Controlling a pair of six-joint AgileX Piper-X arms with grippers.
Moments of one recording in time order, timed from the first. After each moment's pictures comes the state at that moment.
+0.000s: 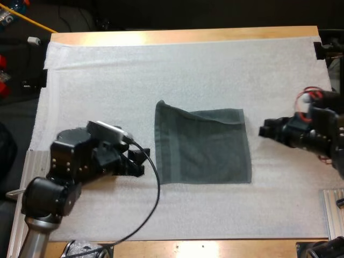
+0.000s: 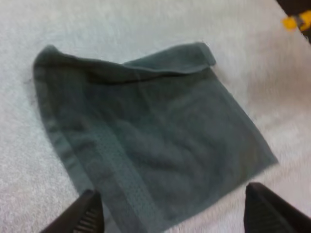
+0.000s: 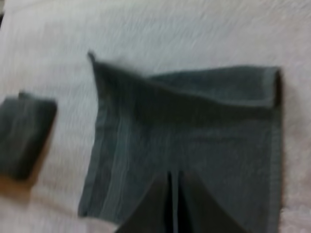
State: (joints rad) left arm -0.29 0.79 -0.88 0.94 0.41 -1.88; right arm 0.37 1.01 -1.05 0.93 -0.24 -1.48
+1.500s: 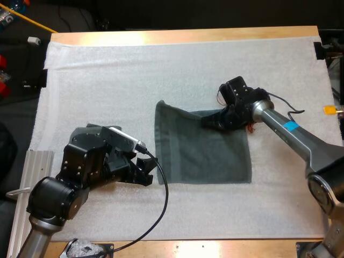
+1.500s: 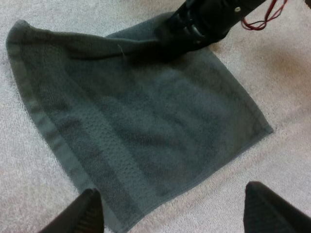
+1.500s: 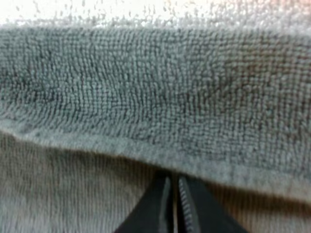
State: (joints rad) left arm -0.40 0.79 -0.88 0.98 0.35 -1.89; right arm 0.46 1.94 -1.31 0.74 -0.15 -1.48
